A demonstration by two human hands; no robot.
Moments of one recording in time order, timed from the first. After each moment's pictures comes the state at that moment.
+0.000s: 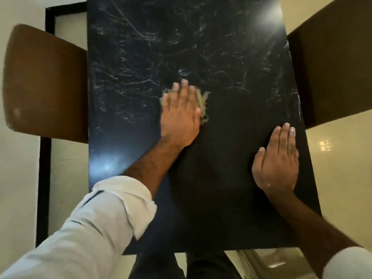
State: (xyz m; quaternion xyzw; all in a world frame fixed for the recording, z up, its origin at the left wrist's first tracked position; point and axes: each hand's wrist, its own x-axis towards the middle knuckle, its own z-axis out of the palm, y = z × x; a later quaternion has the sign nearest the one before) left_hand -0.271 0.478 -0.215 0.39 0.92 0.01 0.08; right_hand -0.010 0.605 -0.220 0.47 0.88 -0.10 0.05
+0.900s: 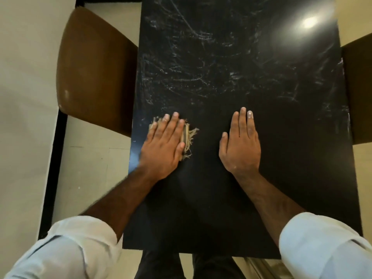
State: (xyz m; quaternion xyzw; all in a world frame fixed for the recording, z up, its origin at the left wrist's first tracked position) left_hand -0.315 0.262 -0.211 0.42 0.90 -0.01 0.14; right_hand -0.185 0.476 -0.218 0.32 0.94 -0.08 0.03
